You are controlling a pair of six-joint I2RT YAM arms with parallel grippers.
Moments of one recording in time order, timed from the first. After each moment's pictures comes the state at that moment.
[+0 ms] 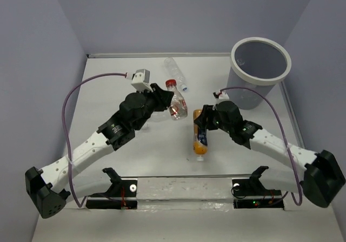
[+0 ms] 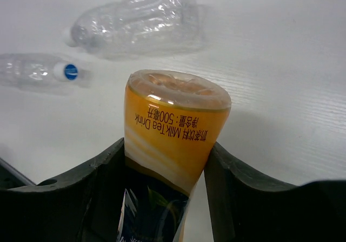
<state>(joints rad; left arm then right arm) -0.82 0.96 0.87 -0.07 -0.32 -0.64 0.69 1.23 0.70 -0.07 0.07 0.57</state>
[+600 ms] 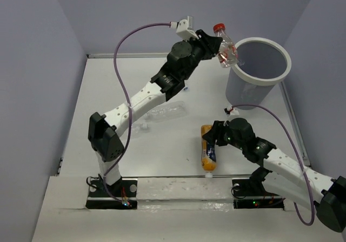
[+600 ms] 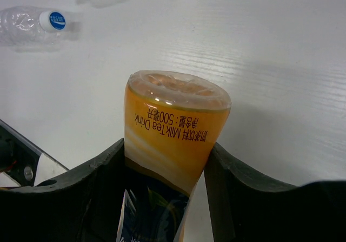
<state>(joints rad) -0.83 1.75 1.77 0.19 -0.24 -0.67 0.69 0.82 0.43 -0.14 -0.01 0.64</state>
